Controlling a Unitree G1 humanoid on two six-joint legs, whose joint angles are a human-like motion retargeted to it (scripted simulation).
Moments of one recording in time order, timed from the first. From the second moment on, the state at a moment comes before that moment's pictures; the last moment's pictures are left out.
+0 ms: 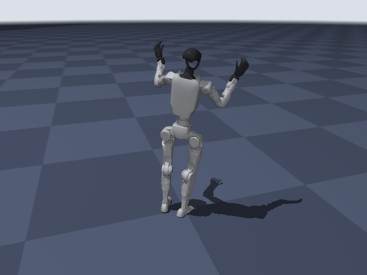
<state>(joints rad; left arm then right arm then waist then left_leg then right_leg) -0.61 0.82 0.39 0.24 0.11 -0.10 0.59 -0.59 -0.56 -0.40 -0.13 -0.17 -0.16 -0.51 -0.04 0.07 -0.04 0.05 -0.01 0.25 0.03 -0.11 0.00 0.08 -0.01 -0.30 -0.01 0.03 -0.05</state>
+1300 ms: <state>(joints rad) 0.04 -0.01 0.01 1.61 -0.10 0.21 0.02 0.05 -0.16 -0.10 1.41 -0.94 0.07 0.14 -0.06 0.06 0.06 0.07 0.01 0.30 0.04 -0.12 -0.01 0.04 -0.01 -0.24 0.00 0.06 -0.05</state>
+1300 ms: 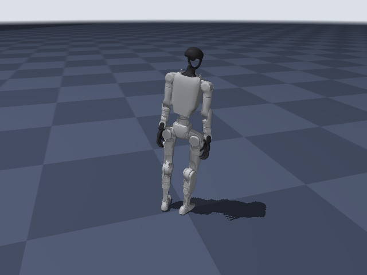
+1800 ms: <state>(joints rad) 0.02 0.03 -0.06 1.52 0.22 0.16 0.02 -0.22 -0.32 -0.72 1.40 -0.48 0.38 0.49 -0.02 0.02 0.05 0.07 -0.01 0.27 0.03 -0.12 0.00 0.08 -0.01 -0.28 -0.01 0.04 -0.06</state>
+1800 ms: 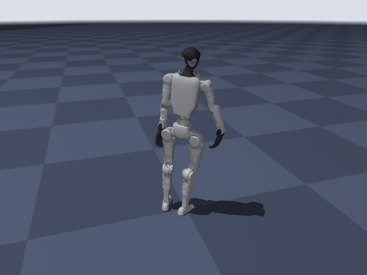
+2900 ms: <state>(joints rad) -0.02 0.08 -0.01 1.64 0.14 0.21 0.03 -0.73 -0.88 -0.90 0.76 0.40 0.21 -0.40 0.00 -0.06 -0.08 0.00 -0.02 0.26 0.02 -0.12 0.02 0.04 0.01 -0.29 -0.02 0.01 -0.05</state>
